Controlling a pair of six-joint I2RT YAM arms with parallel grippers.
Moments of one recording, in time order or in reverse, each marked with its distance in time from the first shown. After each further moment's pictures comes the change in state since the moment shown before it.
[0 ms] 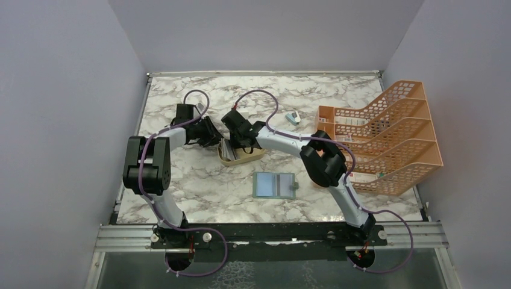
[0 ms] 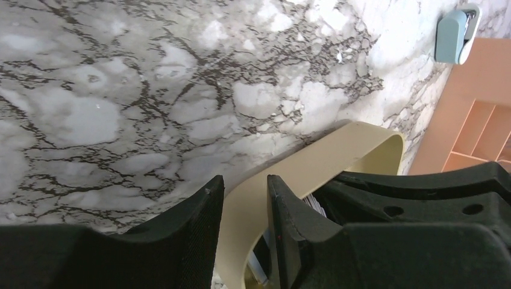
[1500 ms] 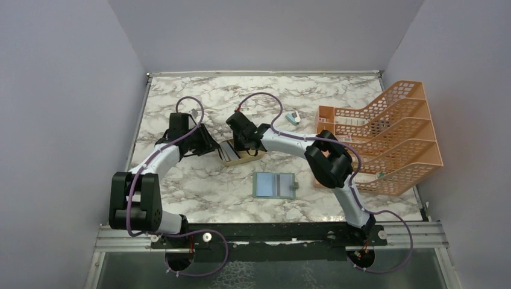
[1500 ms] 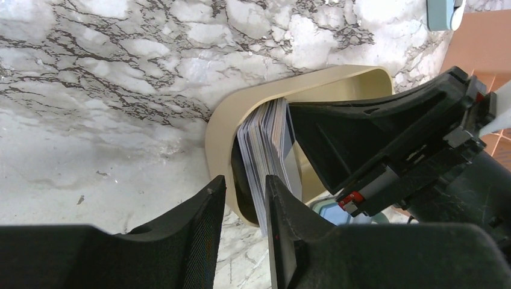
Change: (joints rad) left arm -0.026 -0.368 -0.175 -0.130 -0.113 0.020; right arm -0.009 -0.077 -0.137 0.086 -0.041 -0.014
